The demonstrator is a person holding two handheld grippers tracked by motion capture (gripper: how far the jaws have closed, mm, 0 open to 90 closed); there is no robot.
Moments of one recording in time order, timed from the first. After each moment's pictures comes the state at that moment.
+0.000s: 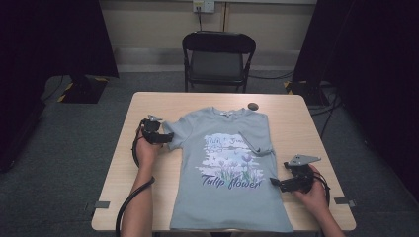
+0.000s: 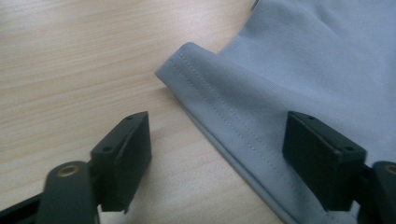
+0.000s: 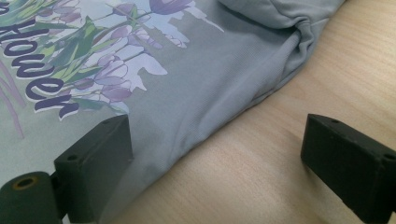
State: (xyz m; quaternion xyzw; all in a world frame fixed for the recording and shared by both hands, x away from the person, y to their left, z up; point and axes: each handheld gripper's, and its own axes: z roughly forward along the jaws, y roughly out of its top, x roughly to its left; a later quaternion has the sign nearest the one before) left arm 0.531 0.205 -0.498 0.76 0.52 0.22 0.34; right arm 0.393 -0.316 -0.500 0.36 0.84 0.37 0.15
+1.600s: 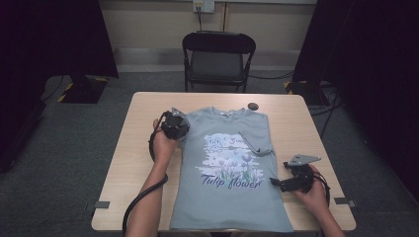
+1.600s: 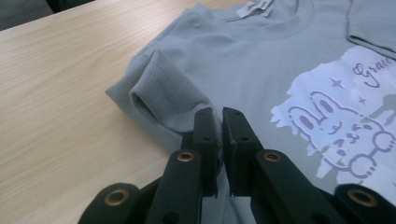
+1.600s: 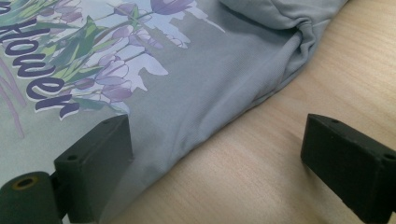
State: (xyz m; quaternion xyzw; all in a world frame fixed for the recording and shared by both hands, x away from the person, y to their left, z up) left arm 0.521 0.131 -0.446 0.81 0.42 0.19 0.37; right arm 0.394 -0.316 -0.500 0.36 0.84 0.37 0.15
